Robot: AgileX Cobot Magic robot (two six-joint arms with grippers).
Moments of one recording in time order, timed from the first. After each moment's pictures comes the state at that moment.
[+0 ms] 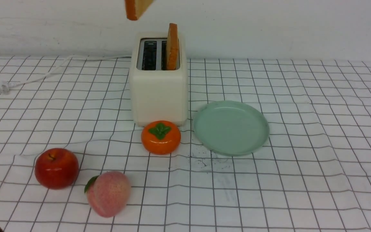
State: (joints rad) right arm 0.40 0.61 -0.85 0.22 0.66 -0.07; left arm -0.54 1.67 -1.90 0.10 0.64 0.03
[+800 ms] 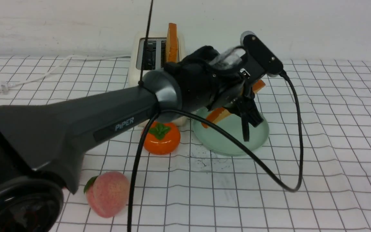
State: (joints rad) right arm 0.40 0.42 -0.86 0.13 0.87 0.06; left arm -0.75 2.13 -1.84 0.48 0.44 -0.04
